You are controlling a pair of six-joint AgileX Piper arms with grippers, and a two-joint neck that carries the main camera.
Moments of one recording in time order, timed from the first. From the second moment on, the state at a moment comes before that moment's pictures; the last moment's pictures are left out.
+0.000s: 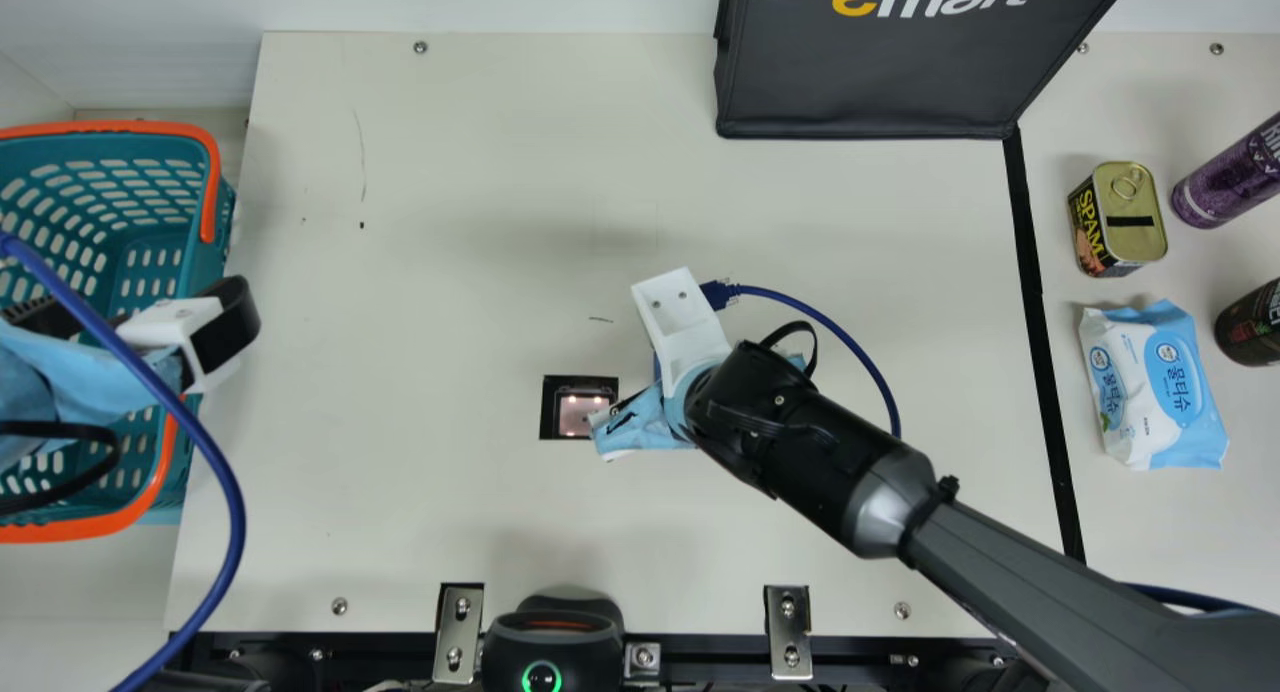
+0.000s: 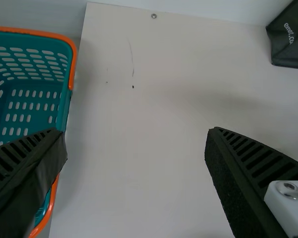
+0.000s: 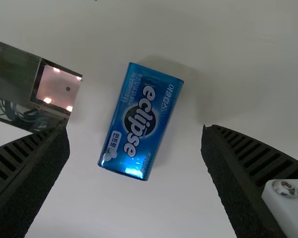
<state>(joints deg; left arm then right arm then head) -7.7 51.9 -65.8 -1.5 66.6 -10.5 46.9 93.3 -57.8 -9.5 42.3 32.8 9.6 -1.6</state>
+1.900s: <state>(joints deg) -7.7 51.9 -65.8 -1.5 66.6 -10.5 46.9 101.8 -63.9 -13.1 45.2 50.4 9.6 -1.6</state>
